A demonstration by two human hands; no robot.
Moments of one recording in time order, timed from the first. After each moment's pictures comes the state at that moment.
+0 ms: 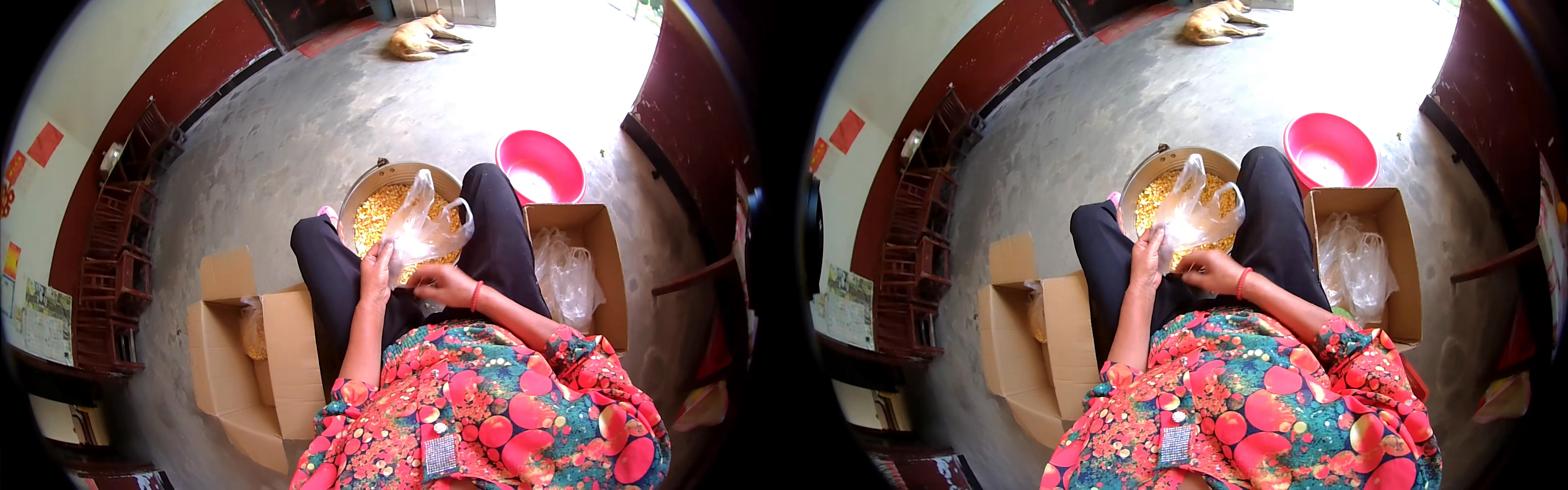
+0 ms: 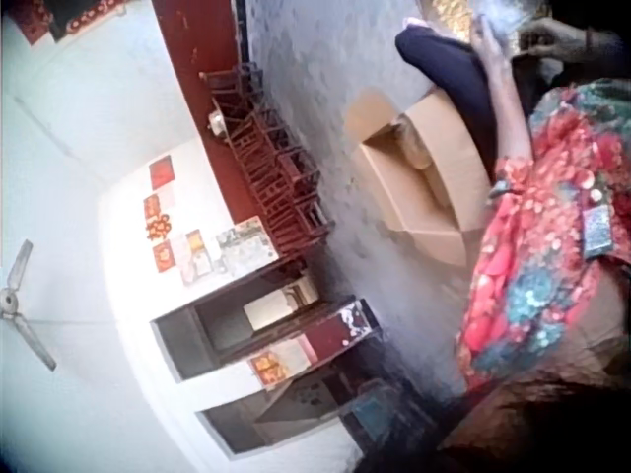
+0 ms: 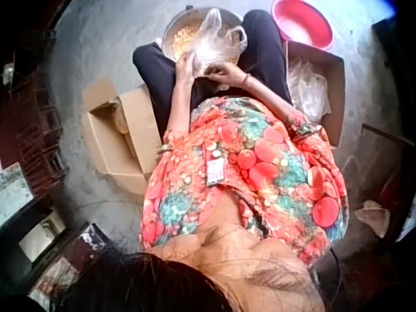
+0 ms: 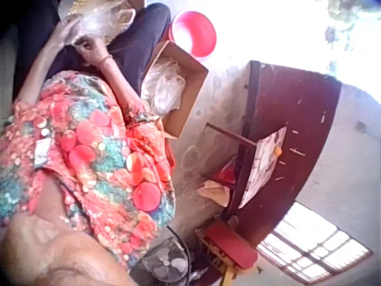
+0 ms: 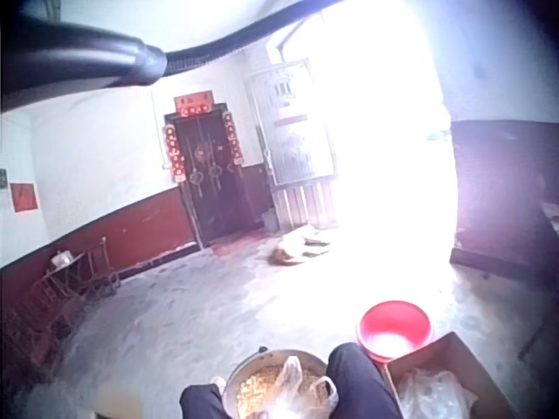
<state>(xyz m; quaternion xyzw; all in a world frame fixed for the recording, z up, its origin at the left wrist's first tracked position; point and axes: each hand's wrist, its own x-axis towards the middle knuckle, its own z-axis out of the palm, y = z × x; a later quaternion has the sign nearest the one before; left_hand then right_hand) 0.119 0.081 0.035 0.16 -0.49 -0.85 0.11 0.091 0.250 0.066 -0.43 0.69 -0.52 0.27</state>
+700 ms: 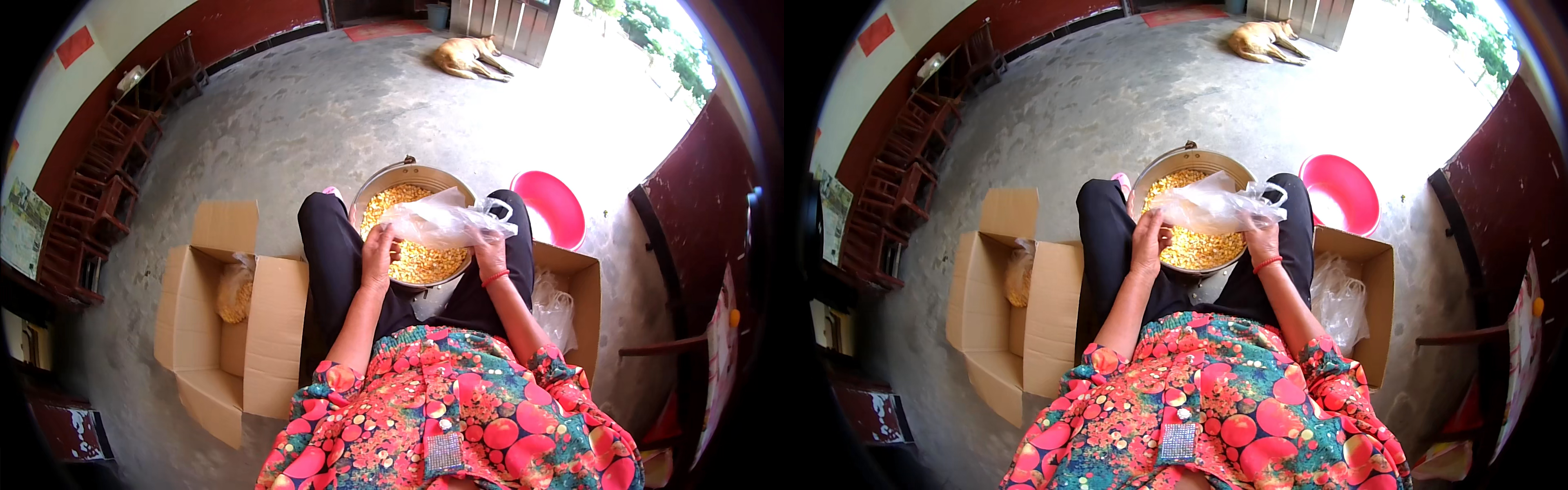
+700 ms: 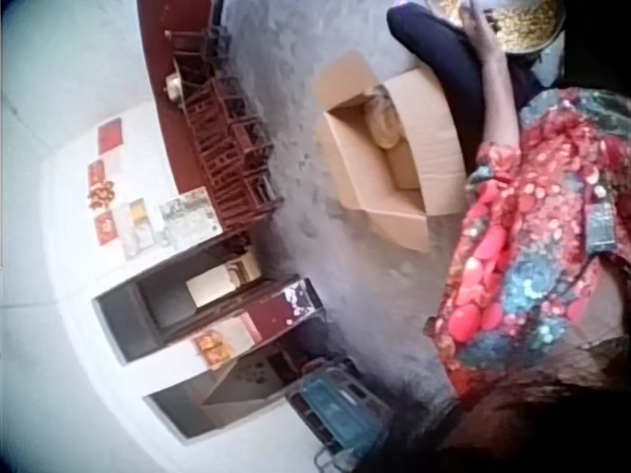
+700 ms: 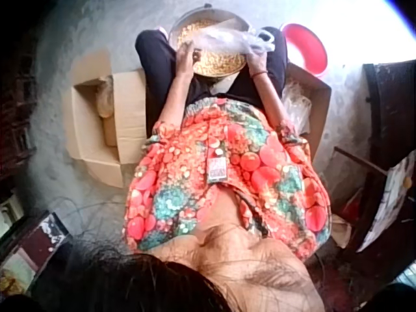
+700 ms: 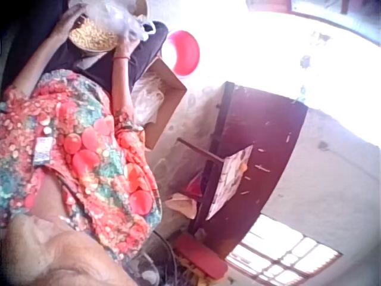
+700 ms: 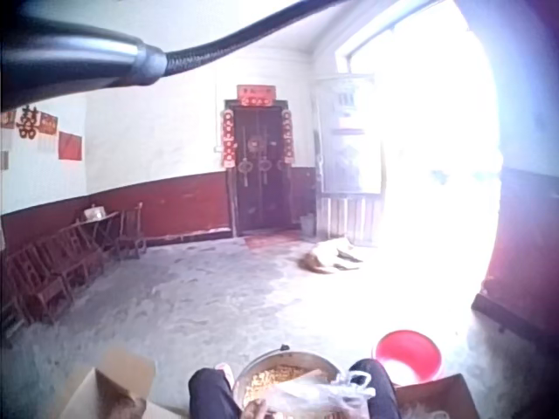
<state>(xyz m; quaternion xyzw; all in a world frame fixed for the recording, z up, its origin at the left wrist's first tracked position) 0.120 0.074 0.053 0.19 -0.47 -0.85 0.15 0.020 0.261 0.054 -0.09 0.64 -0.76 0.07</state>
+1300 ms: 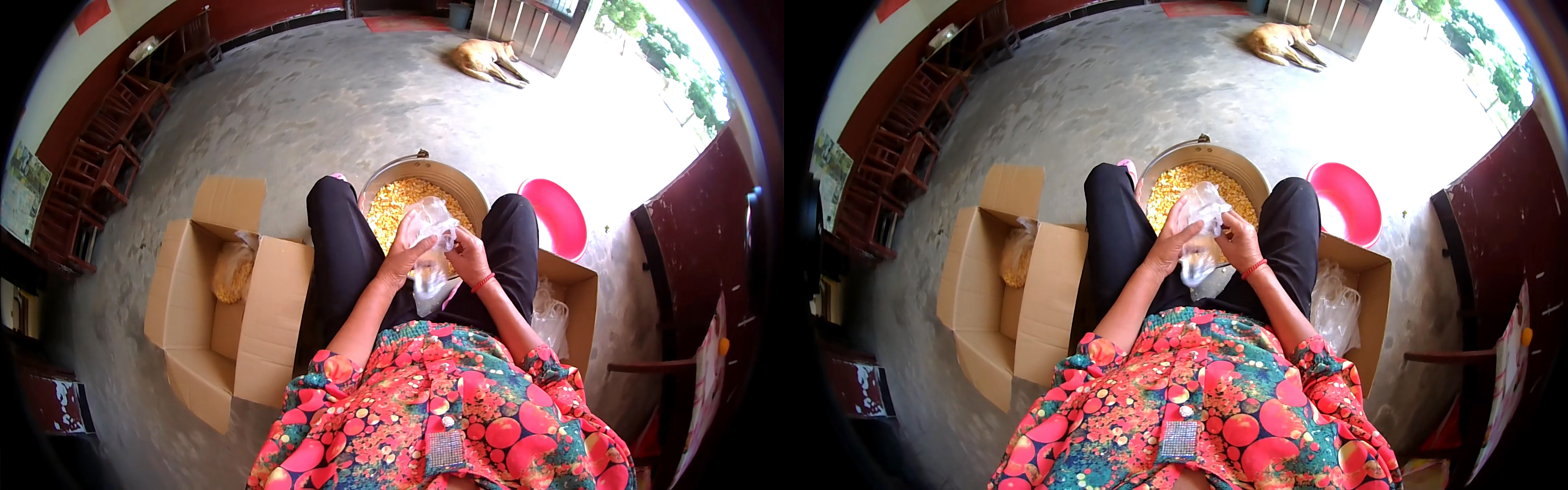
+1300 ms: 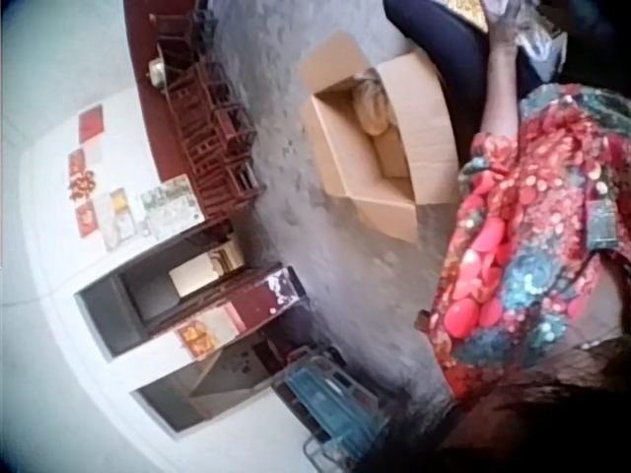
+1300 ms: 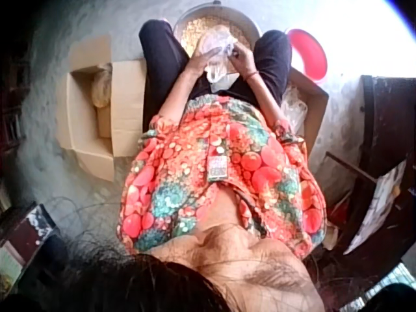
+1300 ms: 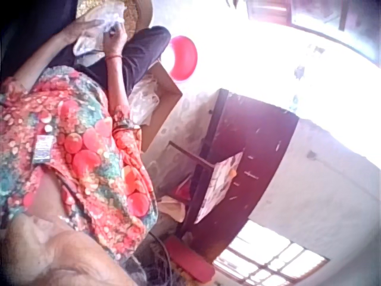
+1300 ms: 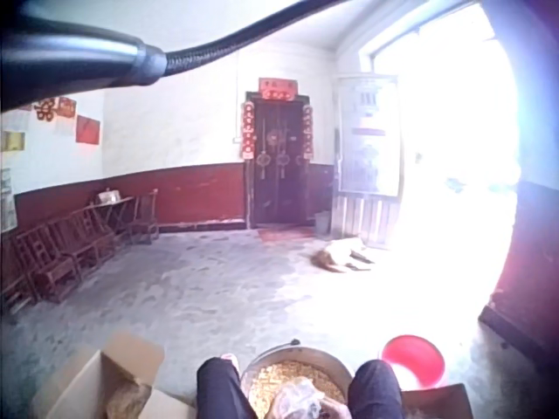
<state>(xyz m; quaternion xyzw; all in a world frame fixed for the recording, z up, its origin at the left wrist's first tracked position) 0.124 0.095 0.064 0.09 -0.48 -0.86 0.10 0.044 0.231 0.065 -0.39 0.78 -0.49 0.03</state>
